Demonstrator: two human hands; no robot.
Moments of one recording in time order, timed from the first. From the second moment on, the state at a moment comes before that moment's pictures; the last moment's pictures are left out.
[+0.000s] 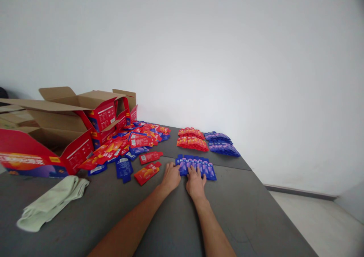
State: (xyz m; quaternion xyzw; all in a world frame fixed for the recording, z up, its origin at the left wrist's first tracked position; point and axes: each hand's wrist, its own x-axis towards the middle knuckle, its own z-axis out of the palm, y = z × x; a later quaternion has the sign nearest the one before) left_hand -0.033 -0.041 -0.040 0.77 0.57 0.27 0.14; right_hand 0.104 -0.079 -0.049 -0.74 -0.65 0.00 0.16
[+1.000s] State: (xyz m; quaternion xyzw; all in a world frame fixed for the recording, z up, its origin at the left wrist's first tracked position) left_hand -0.153 -0.076 -0.022 0.69 0.67 0.25 0.00; right_hand -0.016 -0.091 -0.038 -0.56 -0.79 -0.01 0.26
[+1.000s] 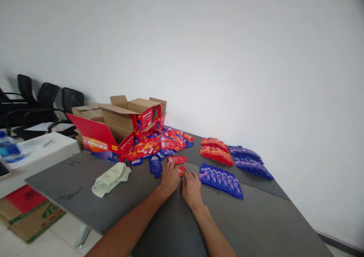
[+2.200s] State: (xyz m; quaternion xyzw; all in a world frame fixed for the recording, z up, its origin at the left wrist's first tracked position) left_hand -0.197 -0.081 0.001 0.57 0.72 0.38 0.10; right_hand -0.084 -0.065 -0.055 -0.44 -0.78 0.13 0.41
